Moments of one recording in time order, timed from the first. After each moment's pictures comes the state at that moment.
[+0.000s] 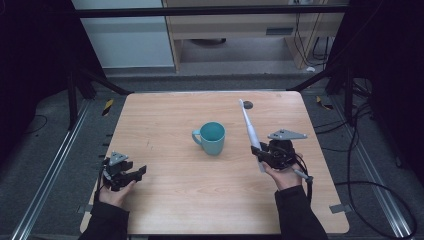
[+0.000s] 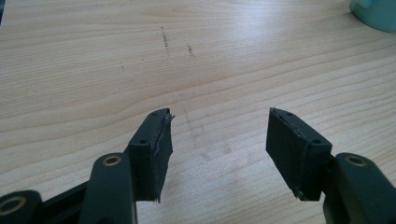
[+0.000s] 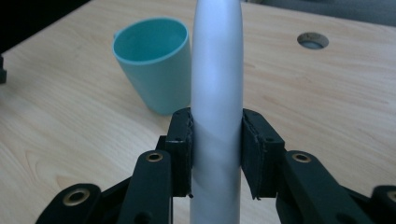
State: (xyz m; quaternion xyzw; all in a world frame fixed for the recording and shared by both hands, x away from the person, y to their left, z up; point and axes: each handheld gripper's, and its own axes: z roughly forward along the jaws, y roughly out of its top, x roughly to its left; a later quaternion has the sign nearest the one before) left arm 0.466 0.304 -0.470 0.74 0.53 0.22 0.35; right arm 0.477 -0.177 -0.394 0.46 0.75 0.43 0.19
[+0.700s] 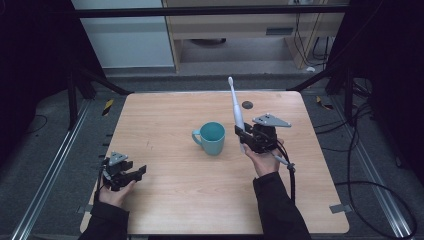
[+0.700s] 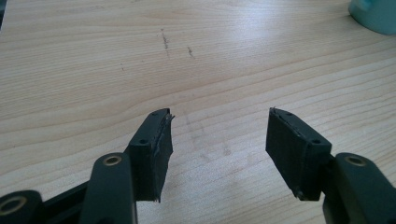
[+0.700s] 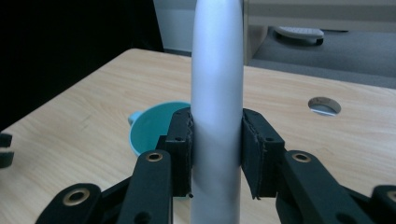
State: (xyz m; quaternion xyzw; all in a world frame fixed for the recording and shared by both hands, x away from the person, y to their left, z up) left arm 0.466 0.304 -0.470 0.74 0.53 0.22 0.35; right arm 0.509 -0.130 -0.375 0.46 0.69 0.50 0.23
